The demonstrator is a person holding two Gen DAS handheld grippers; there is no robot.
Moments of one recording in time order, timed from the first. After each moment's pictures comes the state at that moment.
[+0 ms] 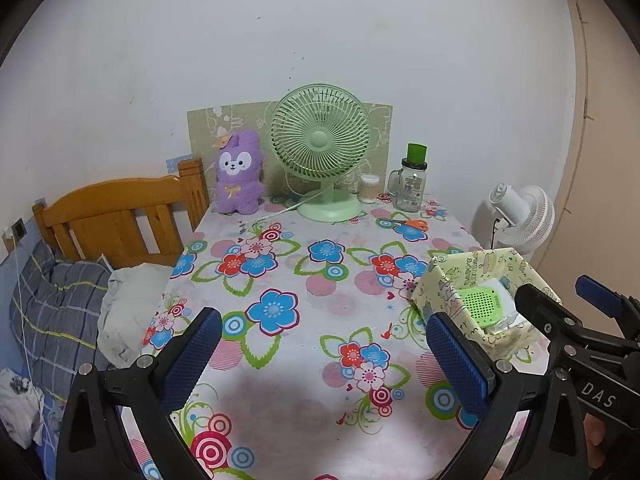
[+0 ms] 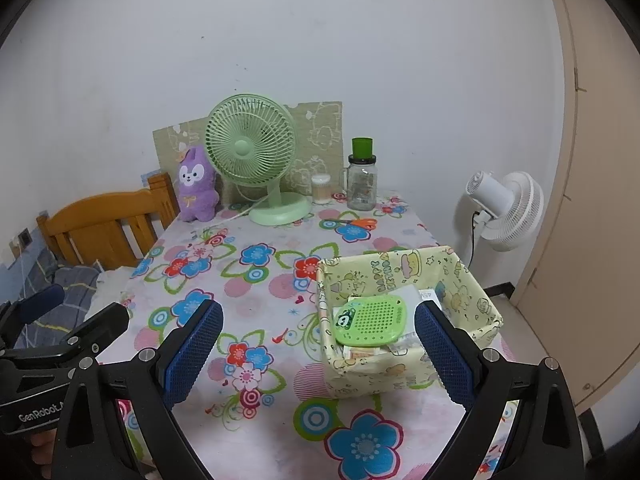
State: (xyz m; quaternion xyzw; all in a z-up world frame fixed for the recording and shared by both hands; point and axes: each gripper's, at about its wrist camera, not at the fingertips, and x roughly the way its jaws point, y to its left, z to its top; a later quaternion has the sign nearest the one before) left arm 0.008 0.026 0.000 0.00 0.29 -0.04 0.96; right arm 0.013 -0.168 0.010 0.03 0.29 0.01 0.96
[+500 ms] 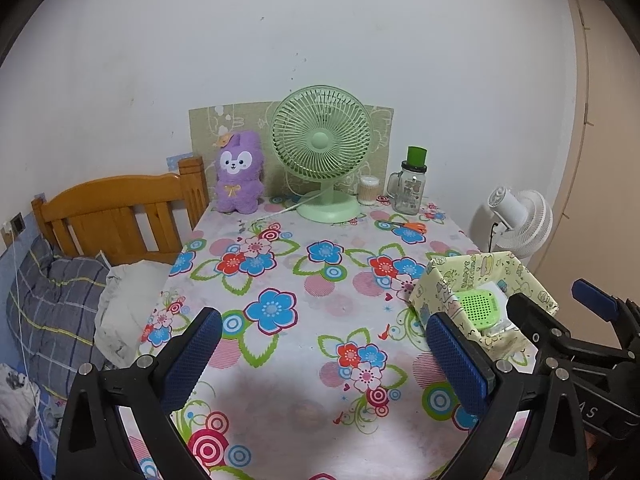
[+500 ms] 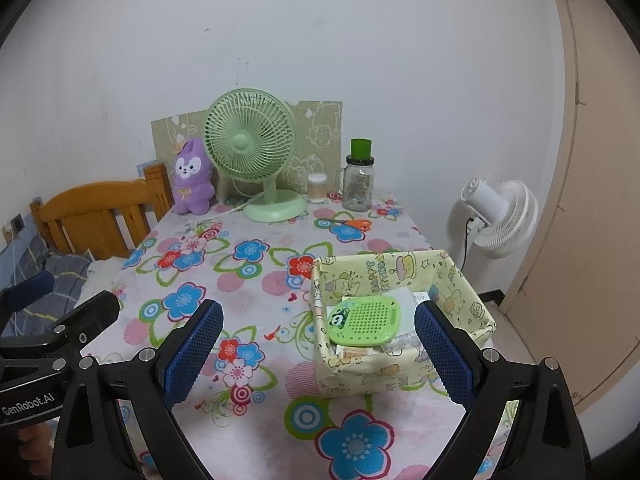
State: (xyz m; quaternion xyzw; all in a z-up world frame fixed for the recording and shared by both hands) left arm 0.004 0.027 0.001 -0.01 0.29 -0.04 0.96; right arm 0.015 -0.162 0.008 0.00 0.29 0.00 0.96
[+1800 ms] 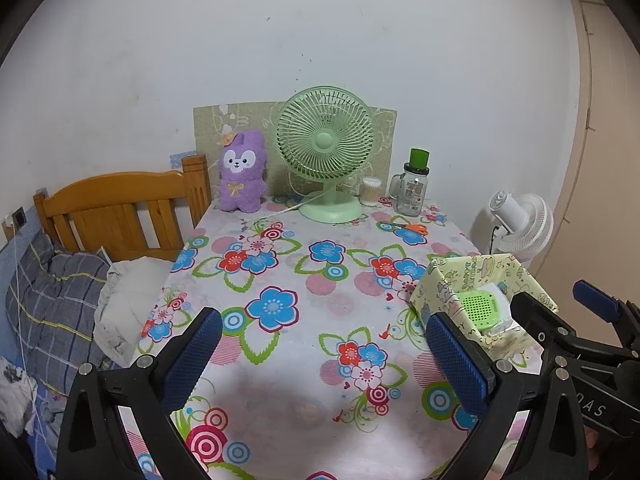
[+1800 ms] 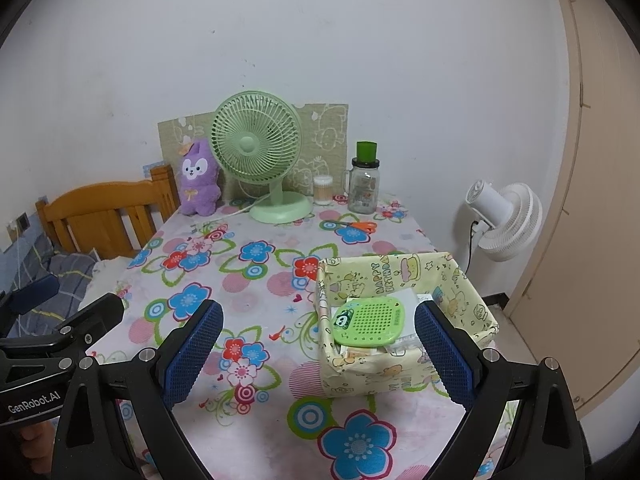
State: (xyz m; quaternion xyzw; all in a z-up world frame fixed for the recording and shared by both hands) left arm 0.001 0.028 0.000 -0.02 0.29 -0.03 0.96; right arm 0.011 -0.163 0.008 0.01 0.29 0.02 0.96
